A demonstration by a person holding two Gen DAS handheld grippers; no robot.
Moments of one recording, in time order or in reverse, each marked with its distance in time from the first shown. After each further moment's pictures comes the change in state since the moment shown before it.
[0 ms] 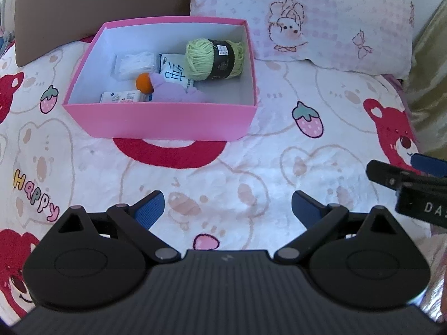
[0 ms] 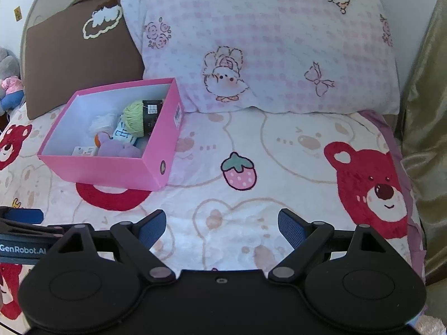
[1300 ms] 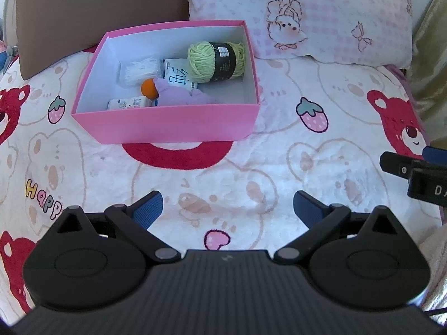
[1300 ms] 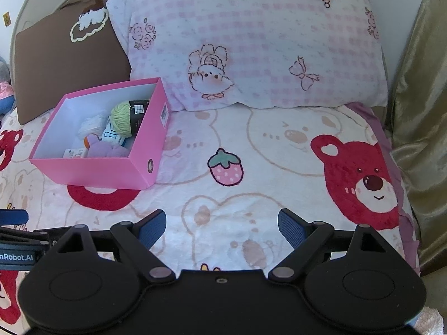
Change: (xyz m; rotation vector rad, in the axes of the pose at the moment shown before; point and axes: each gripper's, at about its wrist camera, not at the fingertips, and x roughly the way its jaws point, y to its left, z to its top) left arm -0.007 -0.003 -0.002 0.057 -0.007 0.036; right arm -0.002 -0.013 -0.001 0.030 0.009 -0.028
